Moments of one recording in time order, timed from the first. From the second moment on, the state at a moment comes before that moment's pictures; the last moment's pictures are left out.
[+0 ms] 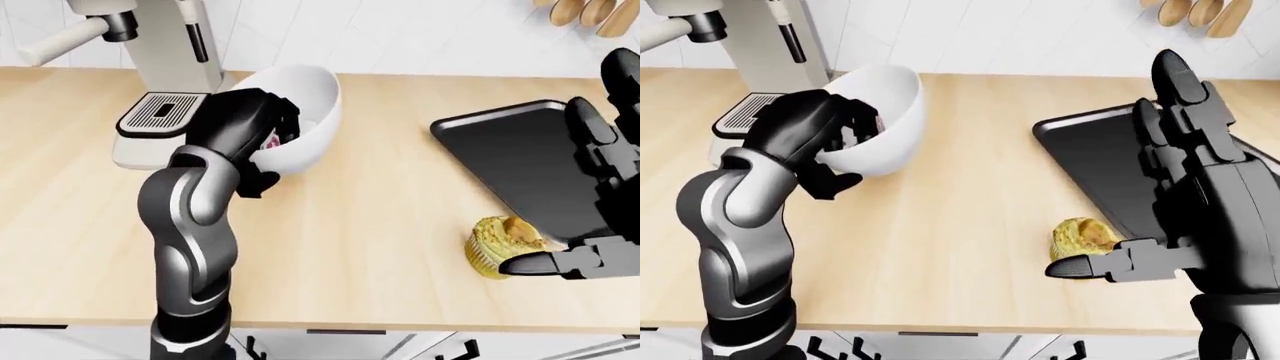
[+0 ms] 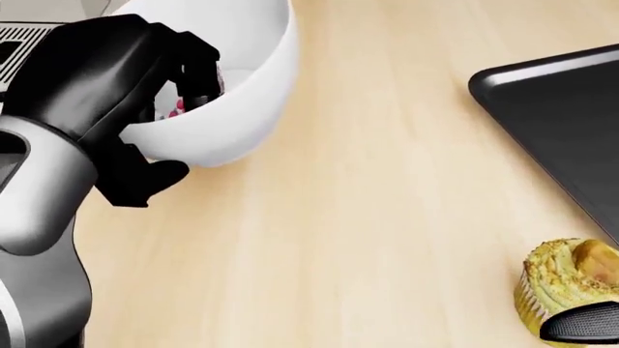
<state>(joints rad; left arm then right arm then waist) -0.66 0.13 0.00 -0.42 1.16 0.25 -0.84 0.12 -0.86 -0.64 -1.04 0.90 0.68 -0.29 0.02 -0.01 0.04</state>
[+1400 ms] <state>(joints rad) -0.63 0.12 -0.01 -0.43 1.18 0.23 -0.84 0.08 -0.02 -0.48 -1.04 -0.50 0.61 0.79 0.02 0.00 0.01</state>
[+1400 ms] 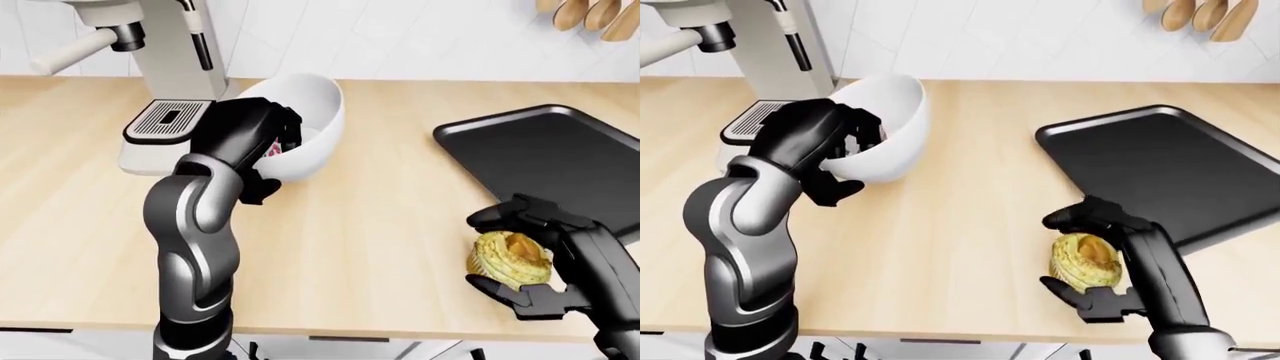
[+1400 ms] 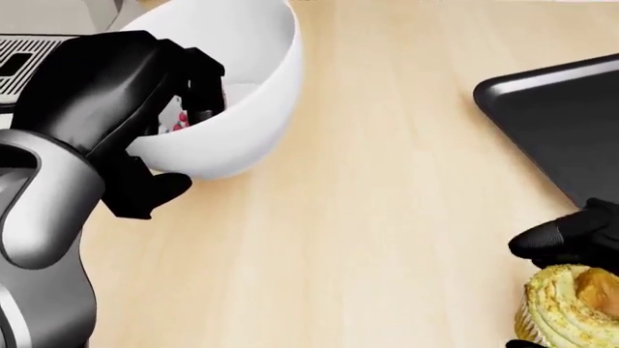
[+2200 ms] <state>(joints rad) -0.62 0.09 -0.02 -0.47 1.22 0.25 -0.91 -0.56 0.03 -0.43 -1.03 -1.01 0.87 1.23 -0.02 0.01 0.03</state>
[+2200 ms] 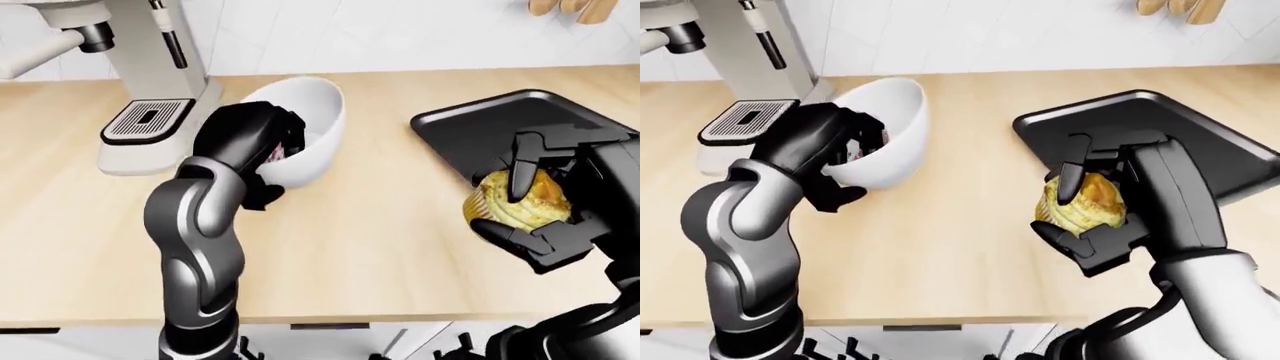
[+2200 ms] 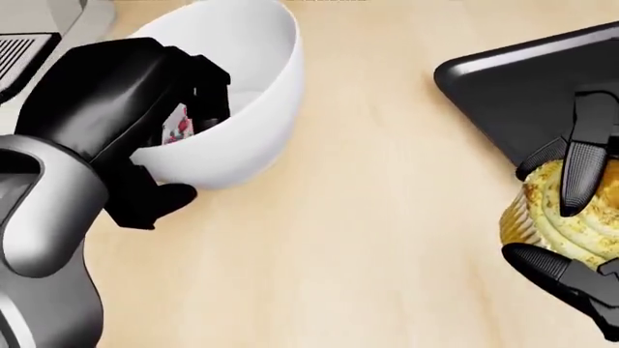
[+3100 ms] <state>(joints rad) -0.64 0.10 -0.04 -0.43 1.18 0.22 -0.89 -0.51 0.02 -0.39 -1.03 -0.89 0.88 1.09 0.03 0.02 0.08</state>
